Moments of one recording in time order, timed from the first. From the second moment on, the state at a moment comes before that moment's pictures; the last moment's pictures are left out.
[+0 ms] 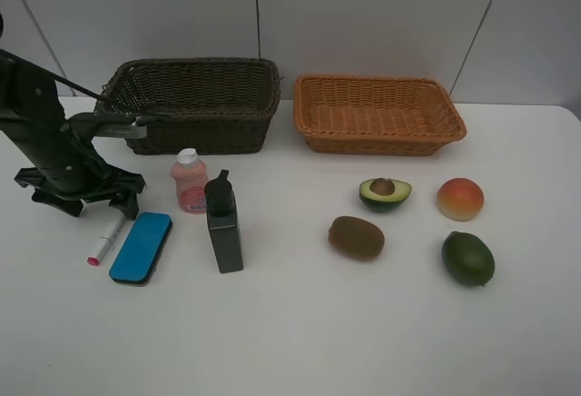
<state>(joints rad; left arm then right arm) -0.10 1.95 -0.93 -0.01 0.39 -0.05 0.00 0.00 -0.51 0.05 1.05 0.02</state>
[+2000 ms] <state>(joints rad) -0.10 2.16 -1.69 -0.12 0.40 0.01 0.00 0.00 -0.51 0.05 1.05 0.02</state>
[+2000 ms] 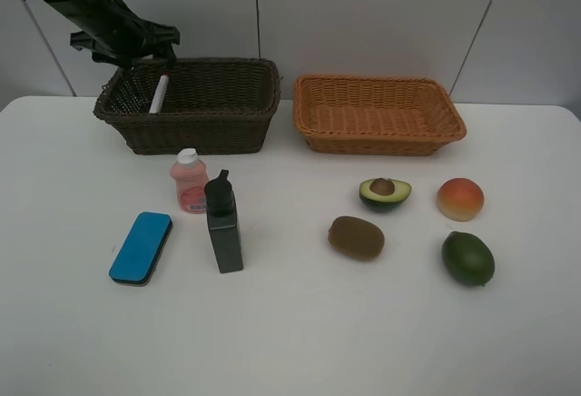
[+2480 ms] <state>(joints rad) -0.10 2.00 -1.83 -0.13 1.09 -0.05 0.00 0.00 -0.51 0.05 1.05 0.02</state>
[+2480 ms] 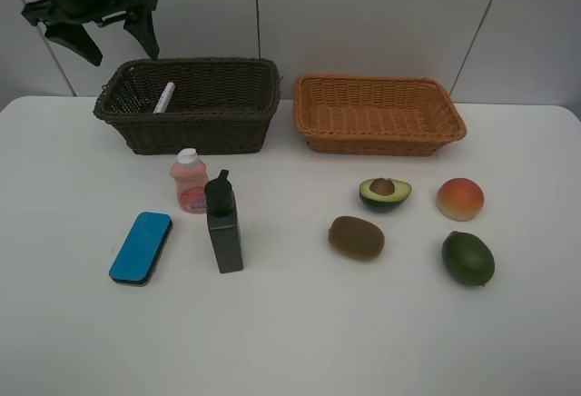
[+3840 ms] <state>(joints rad) -0.38 1.45 -0.90 -0.06 0.94 -0.11 0.00 0.00 -0.51 0.05 1.05 0.02</state>
